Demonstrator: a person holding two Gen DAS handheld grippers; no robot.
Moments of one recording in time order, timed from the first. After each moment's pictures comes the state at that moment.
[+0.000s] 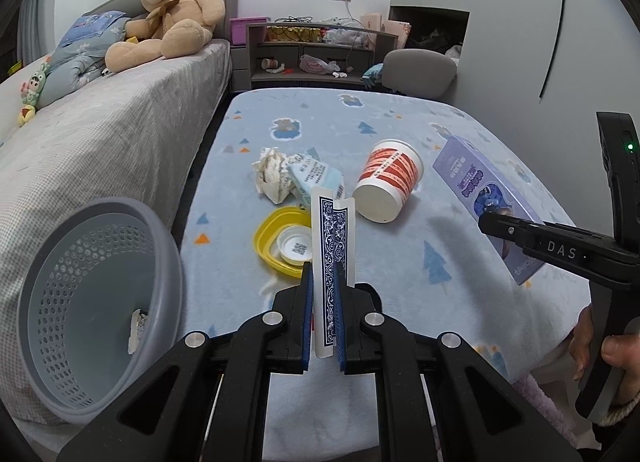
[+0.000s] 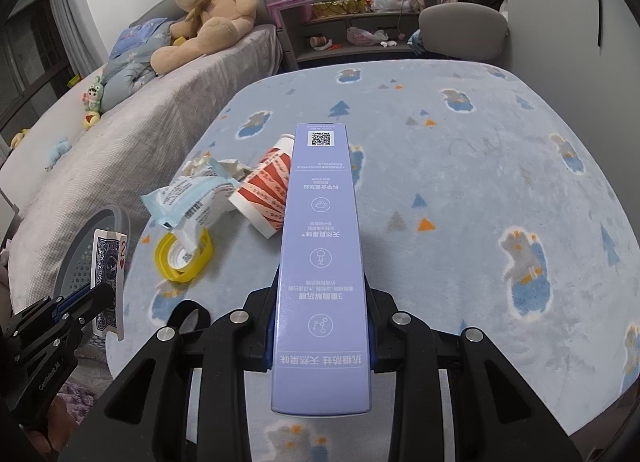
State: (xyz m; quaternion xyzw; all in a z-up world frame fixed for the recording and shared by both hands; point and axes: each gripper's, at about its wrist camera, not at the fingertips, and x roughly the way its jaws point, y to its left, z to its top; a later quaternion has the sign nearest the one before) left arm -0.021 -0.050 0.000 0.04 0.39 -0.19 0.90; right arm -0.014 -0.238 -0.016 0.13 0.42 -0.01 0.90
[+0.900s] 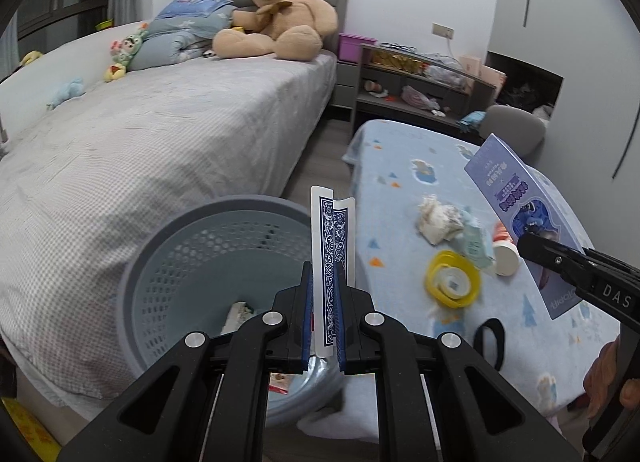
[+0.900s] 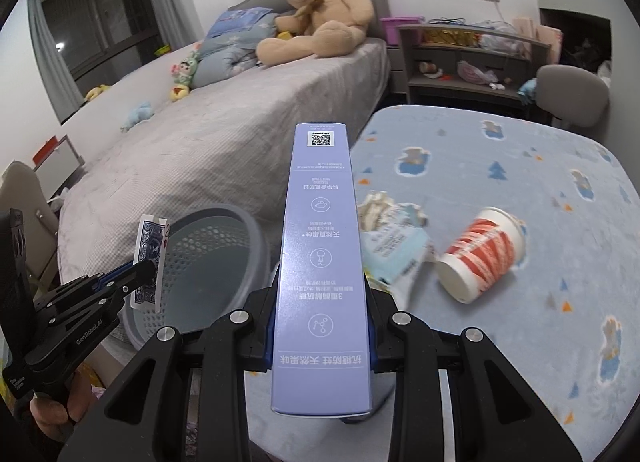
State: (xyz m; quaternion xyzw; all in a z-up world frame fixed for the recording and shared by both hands) left arm -0.006 0.094 0.036 -0.03 0.38 -0.04 0.93; right arm 0.033 -0.094 0.033 0.07 0.38 0.15 0.91
